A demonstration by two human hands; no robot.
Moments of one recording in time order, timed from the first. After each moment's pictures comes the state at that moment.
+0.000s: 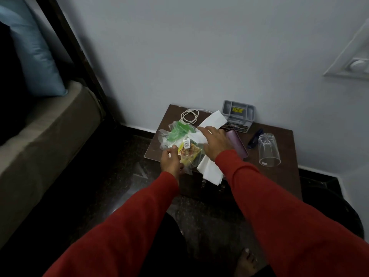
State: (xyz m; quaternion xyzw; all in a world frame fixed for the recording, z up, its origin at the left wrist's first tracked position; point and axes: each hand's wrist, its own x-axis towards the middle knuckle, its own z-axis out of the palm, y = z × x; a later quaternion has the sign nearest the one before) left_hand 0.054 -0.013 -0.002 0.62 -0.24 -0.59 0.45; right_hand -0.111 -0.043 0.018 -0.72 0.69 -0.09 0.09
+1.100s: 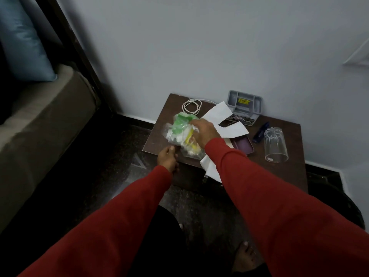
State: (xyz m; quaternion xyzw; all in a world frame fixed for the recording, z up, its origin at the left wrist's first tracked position) left_hand 0.076 -0.038 -0.051 0.68 -0.28 -0.58 0.35; right_hand -0.076 -0.090 -0.009 -0.67 0.68 -0.21 0.23
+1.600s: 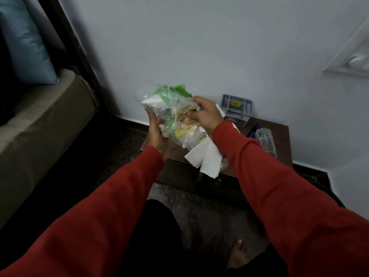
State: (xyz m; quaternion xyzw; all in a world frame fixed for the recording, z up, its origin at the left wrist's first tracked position) left_hand 0.081 -0.040 0.067 0.42 -0.20 -0.72 0.51; right_hand -0.068 -0.063 0.102 -0.49 0.52 -0.48 0.51
